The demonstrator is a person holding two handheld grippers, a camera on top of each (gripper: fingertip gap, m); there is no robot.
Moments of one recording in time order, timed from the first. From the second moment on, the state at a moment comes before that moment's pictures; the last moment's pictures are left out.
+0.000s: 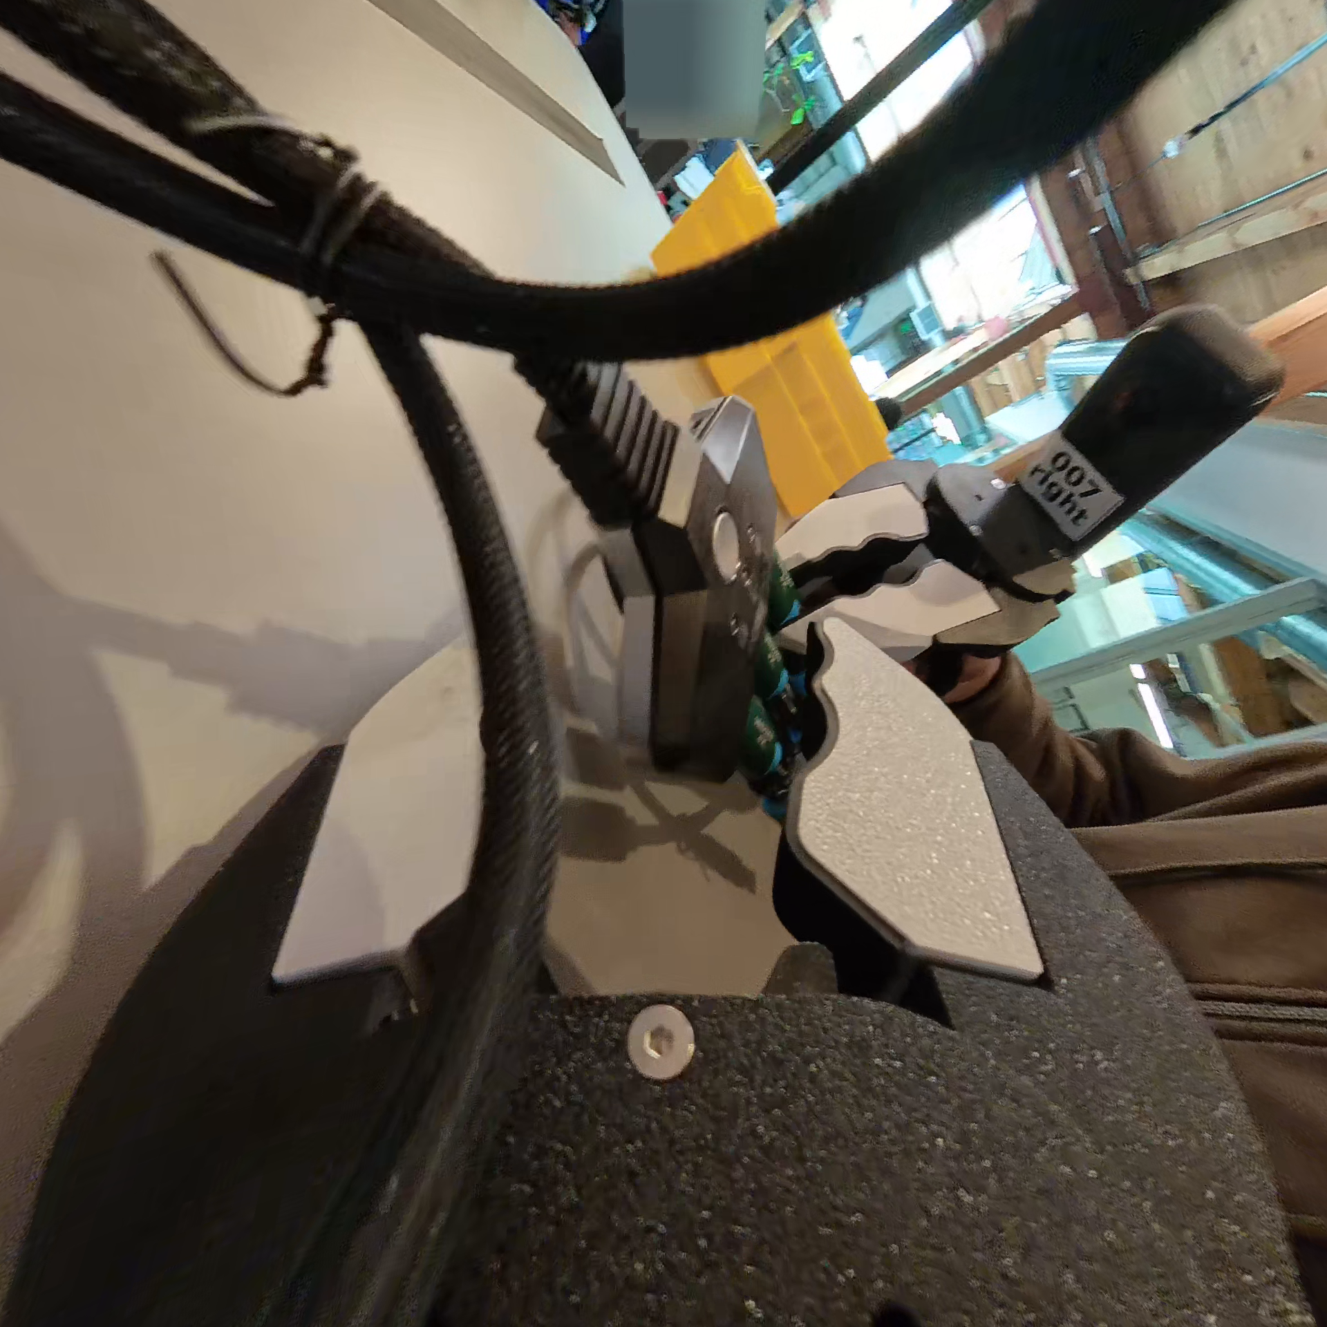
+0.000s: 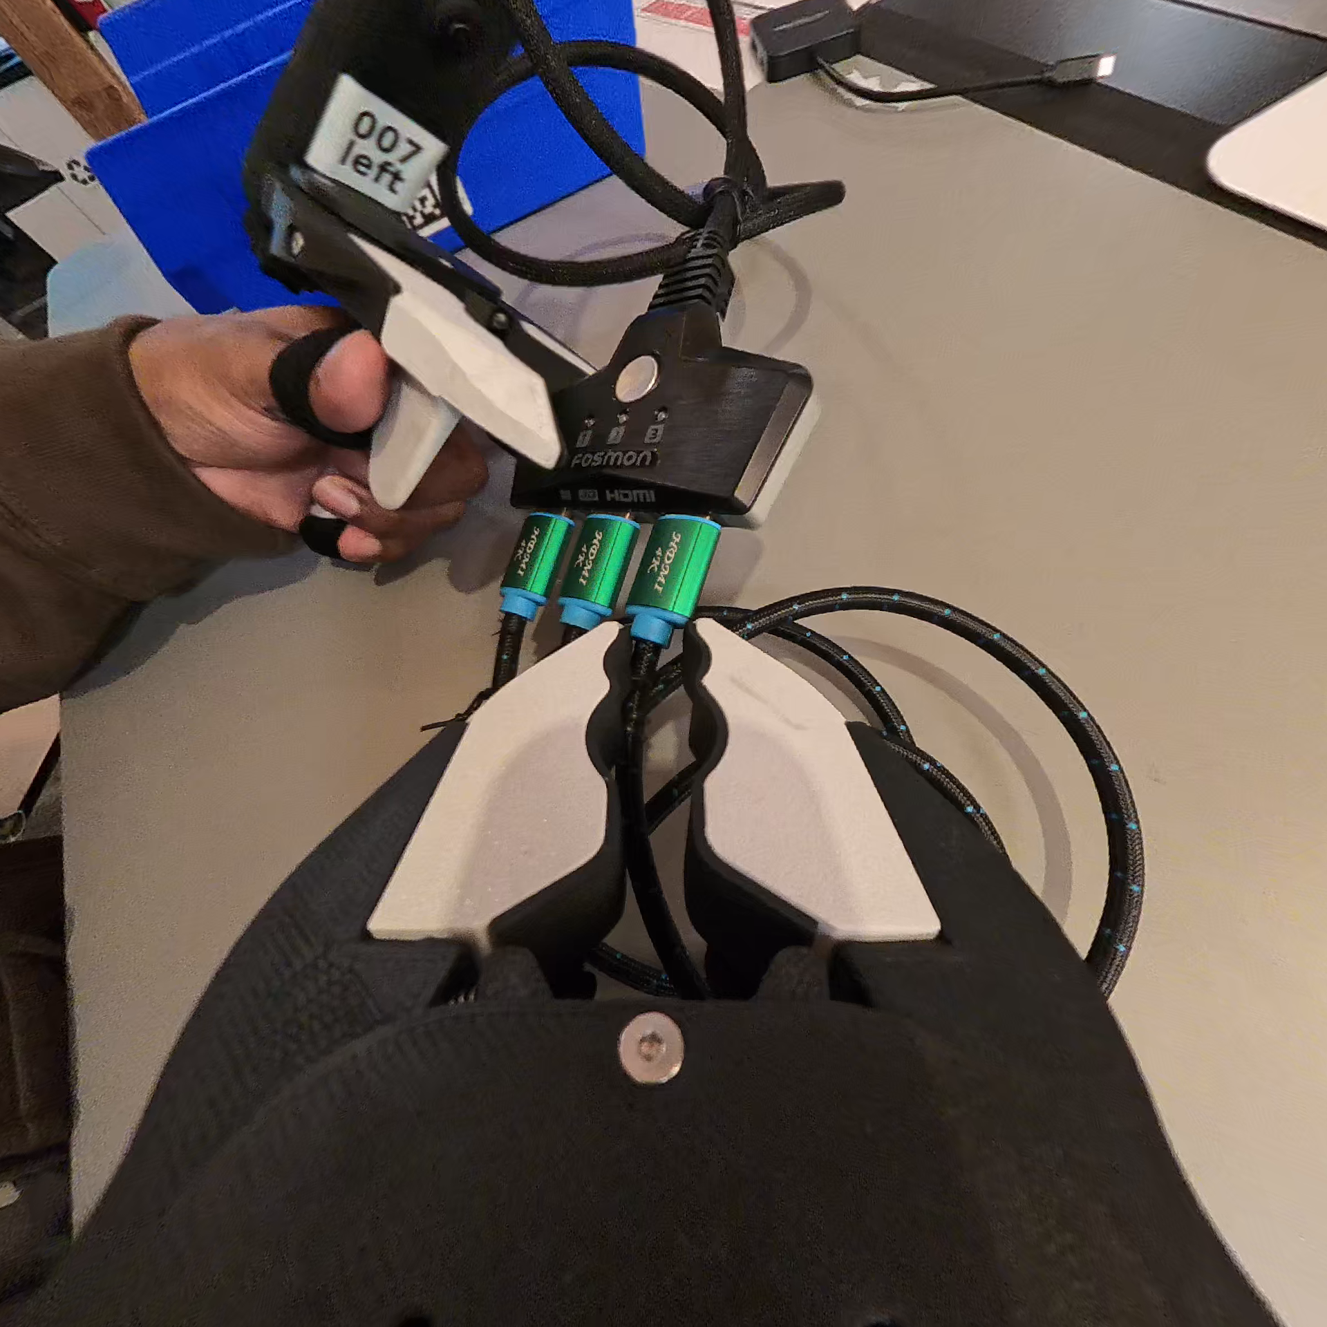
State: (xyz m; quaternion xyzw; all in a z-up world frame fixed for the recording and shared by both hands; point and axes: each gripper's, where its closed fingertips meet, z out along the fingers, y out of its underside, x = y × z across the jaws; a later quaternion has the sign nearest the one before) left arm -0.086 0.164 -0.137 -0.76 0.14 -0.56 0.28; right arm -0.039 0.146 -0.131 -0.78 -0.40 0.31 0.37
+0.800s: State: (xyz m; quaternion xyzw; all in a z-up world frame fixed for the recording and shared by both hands) left arm -0.067 0.166 -0.123 -0.71 0.05 -0.66 0.25; right arm -0.036 0.143 -0.149 -0.78 -0.48 0.15 0.38
